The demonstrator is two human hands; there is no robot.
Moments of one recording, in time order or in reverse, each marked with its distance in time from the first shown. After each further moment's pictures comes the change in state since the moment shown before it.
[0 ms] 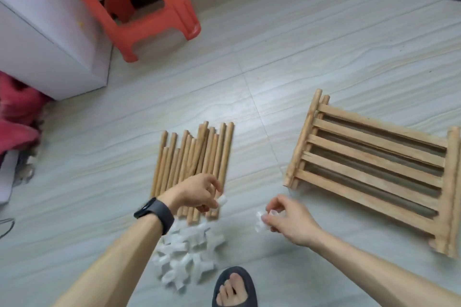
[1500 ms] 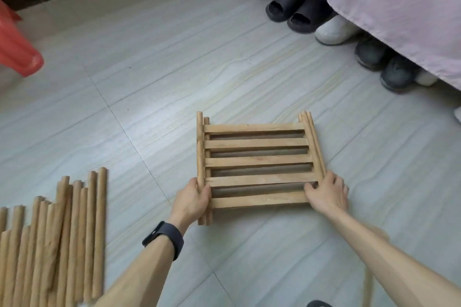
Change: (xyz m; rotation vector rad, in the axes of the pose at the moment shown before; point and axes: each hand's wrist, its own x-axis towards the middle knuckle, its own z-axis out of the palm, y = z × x) left_hand 0.119 0.180 0.158 0.069 0.237 0.290; right_hand -0.054 0.148 -0.246 -0.198 0.864 0.621
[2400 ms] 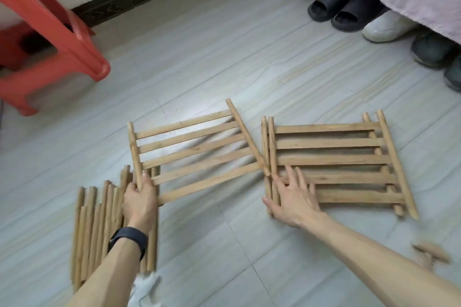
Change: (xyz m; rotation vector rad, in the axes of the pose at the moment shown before) left_hand -0.028 -0.119 -0.126 -0.422 0.734 -0.344; right_hand -0.067 -0.086 0.078 -0.381 -0.241 -0.716
